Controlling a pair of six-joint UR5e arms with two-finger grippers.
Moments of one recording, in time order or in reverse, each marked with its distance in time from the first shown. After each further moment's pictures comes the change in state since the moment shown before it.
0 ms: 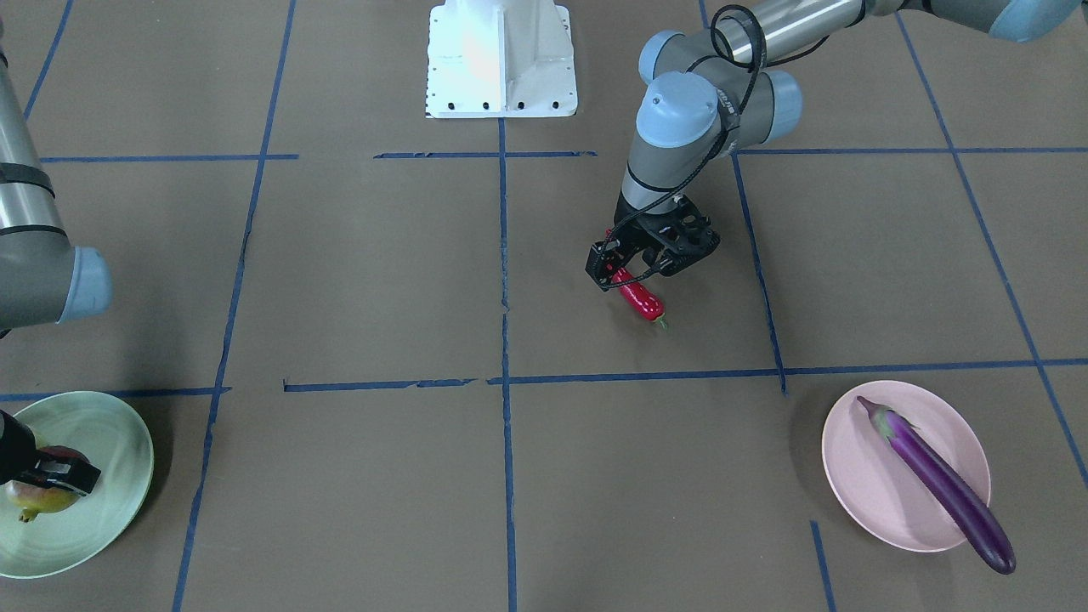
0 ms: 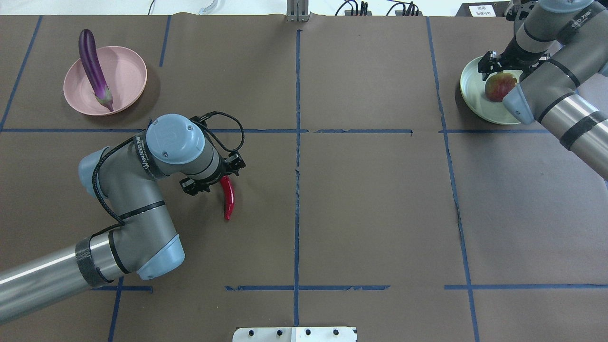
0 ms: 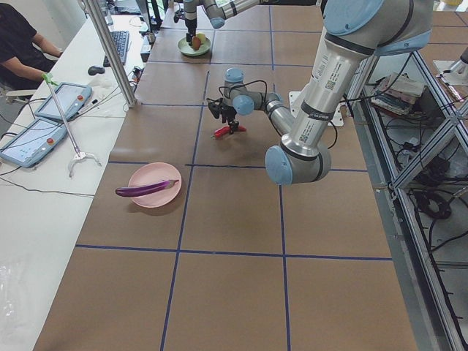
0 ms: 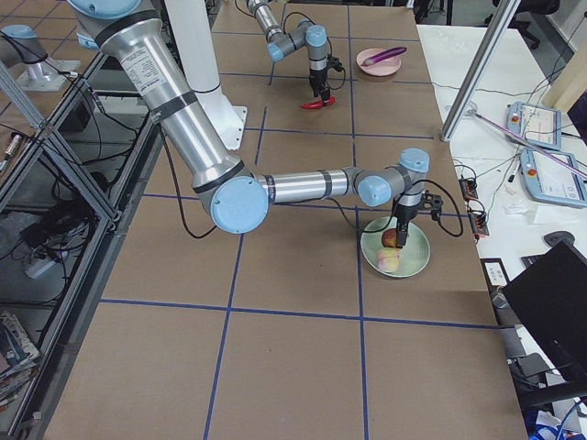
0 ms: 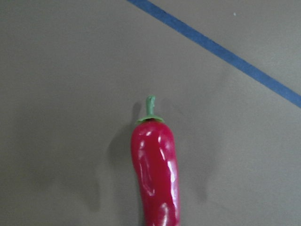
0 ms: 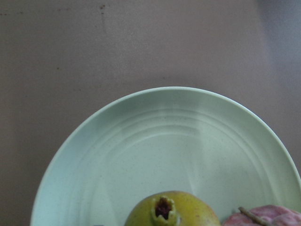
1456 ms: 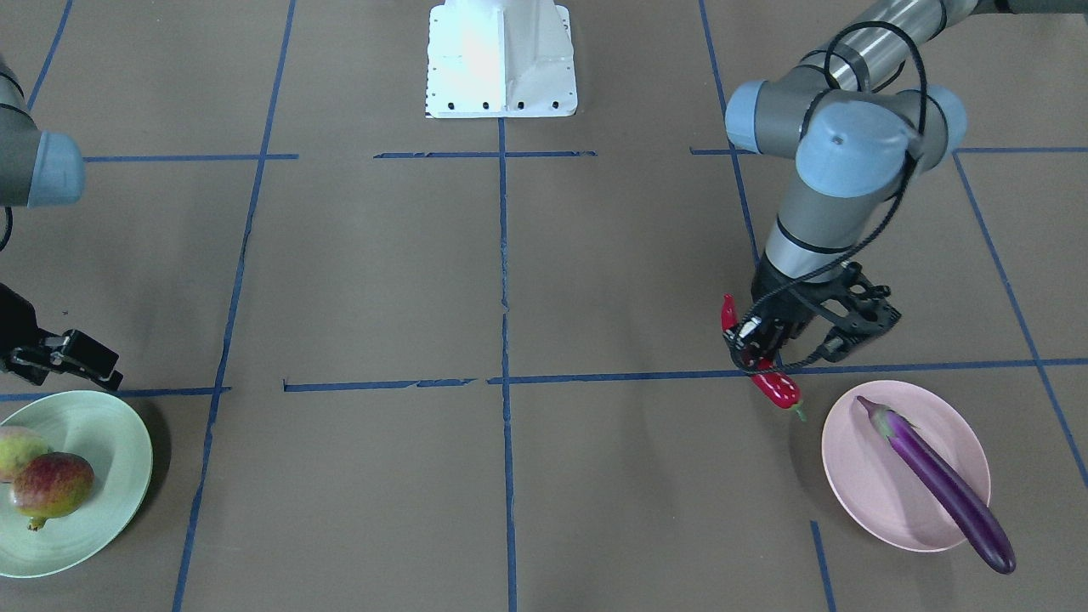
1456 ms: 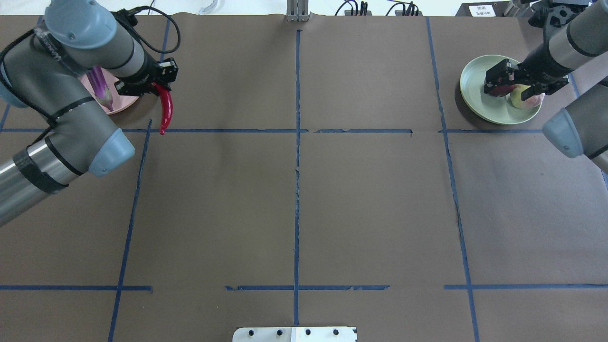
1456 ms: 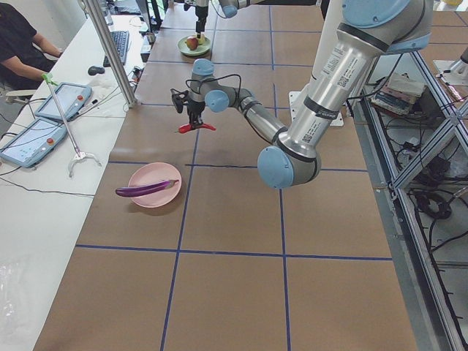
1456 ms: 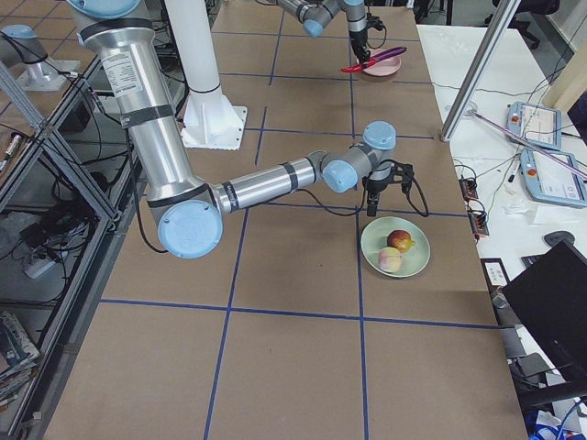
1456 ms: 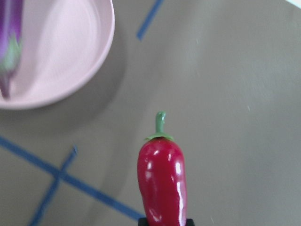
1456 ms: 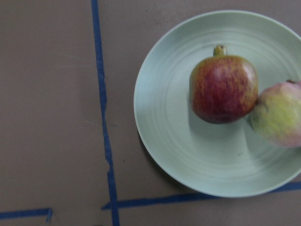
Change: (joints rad) left arm -0.376 -0.008 0.072 -0.010 -0.073 0.368; right arm 0.006 -0.291 0.513 -0.020 0.195 0.099
